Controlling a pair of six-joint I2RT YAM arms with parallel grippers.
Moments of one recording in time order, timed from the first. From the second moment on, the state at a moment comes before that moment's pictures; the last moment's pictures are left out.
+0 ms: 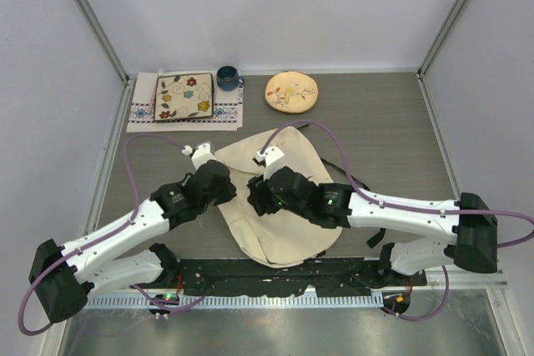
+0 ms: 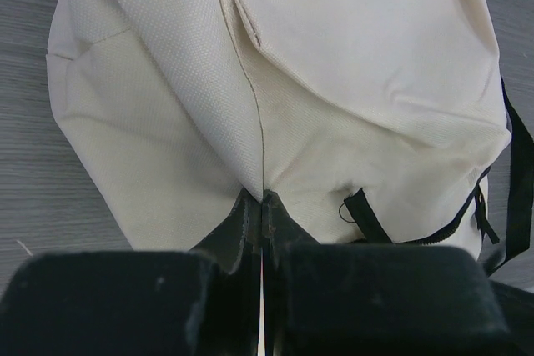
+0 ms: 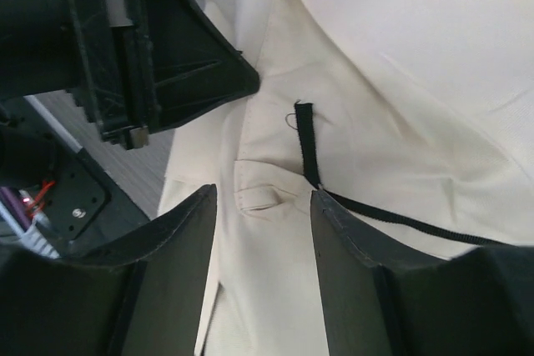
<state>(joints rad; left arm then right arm) -0.83 0.98 0.70 -0.50 -0.39 -0.99 1.20 1.29 0.96 -0.22 0.29 0.46</state>
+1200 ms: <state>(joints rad) -0.79 0.98 0.72 -0.52 -0.31 -0.89 1.21 1.54 1.00 -0.14 0.50 0.40</state>
